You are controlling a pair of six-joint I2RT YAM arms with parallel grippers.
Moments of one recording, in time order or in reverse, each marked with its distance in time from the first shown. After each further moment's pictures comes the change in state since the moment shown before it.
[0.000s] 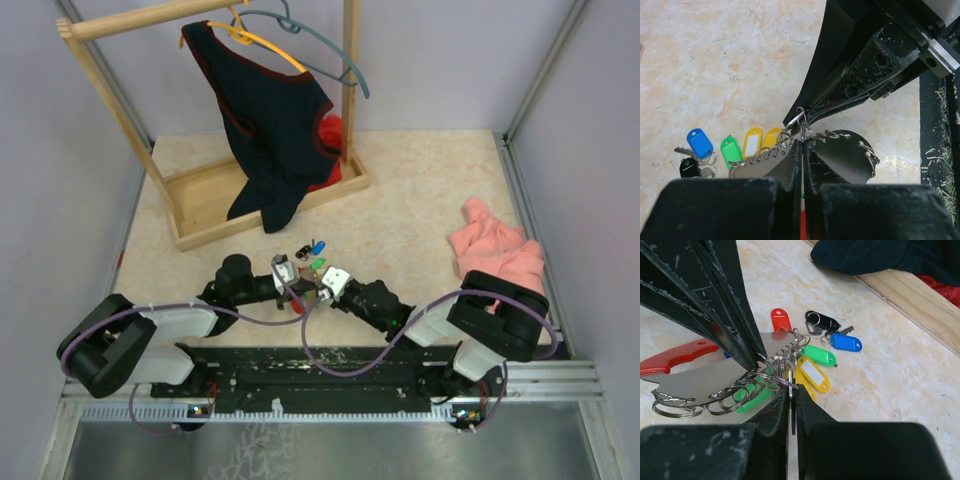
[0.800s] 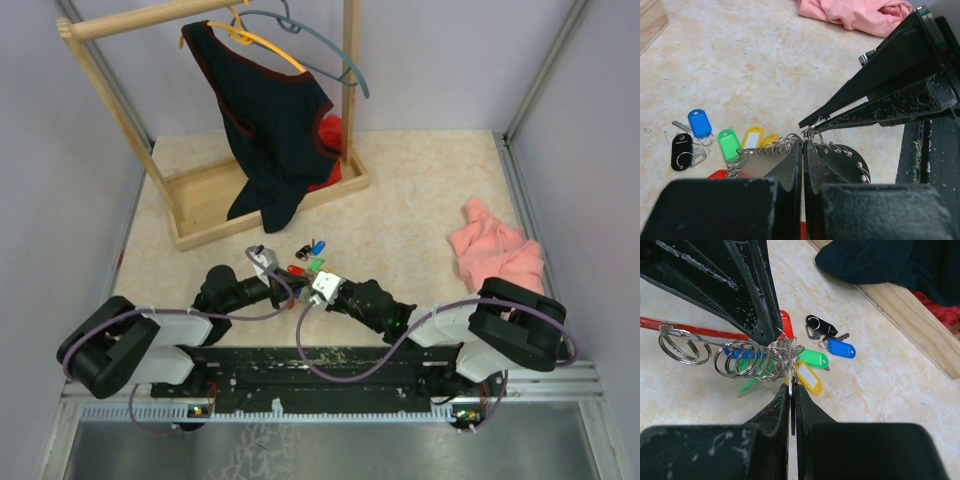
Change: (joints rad) left arm 0.046 -0.014 -0.119 0.272 -0.105 -0.350; right arm 0.043 -0.106 0.048 -0.203 0.034 -0.083
